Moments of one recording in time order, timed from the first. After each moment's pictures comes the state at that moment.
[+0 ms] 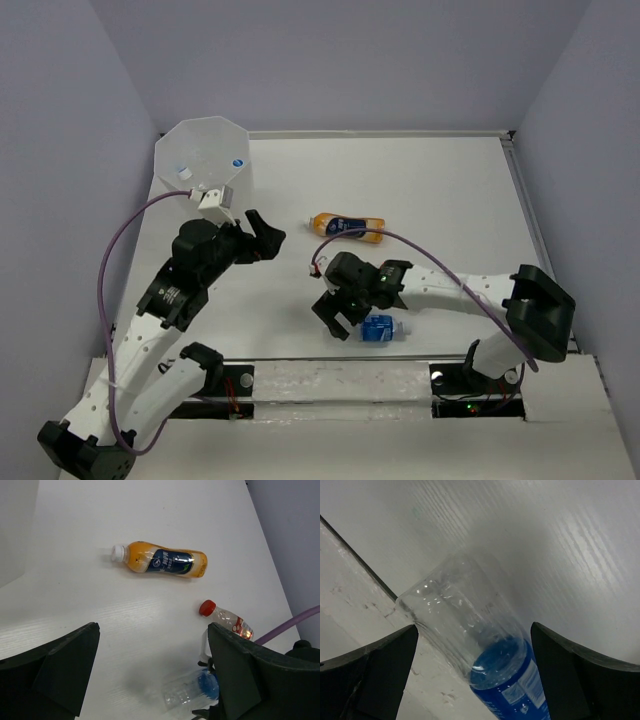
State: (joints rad) left arm -0.45 0.72 0.78 -0.39 0.04 -0.54; right arm 1.09 1.49 0.96 -0.53 -0.09 0.23
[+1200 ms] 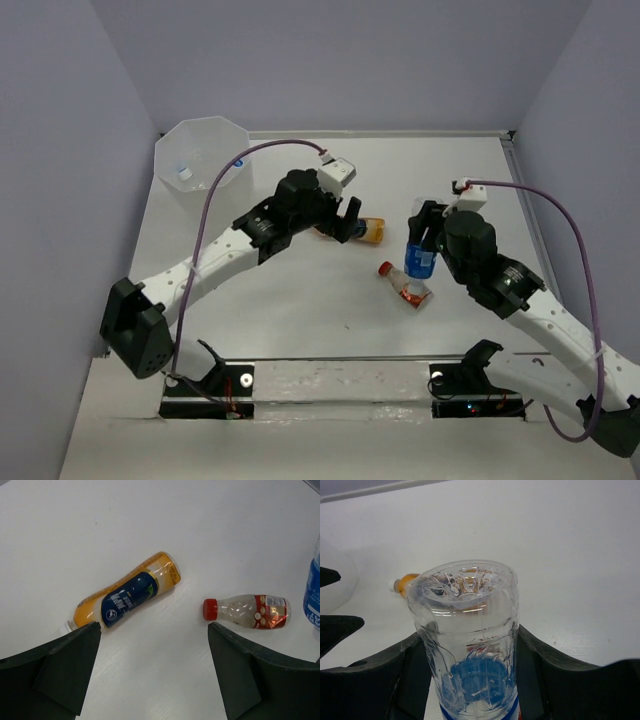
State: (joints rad) left arm -0.75 1.35 1.12 -0.18 0.07 -0.10; right arm 0.72 0.85 0.92 -0.42 0.55 0.44
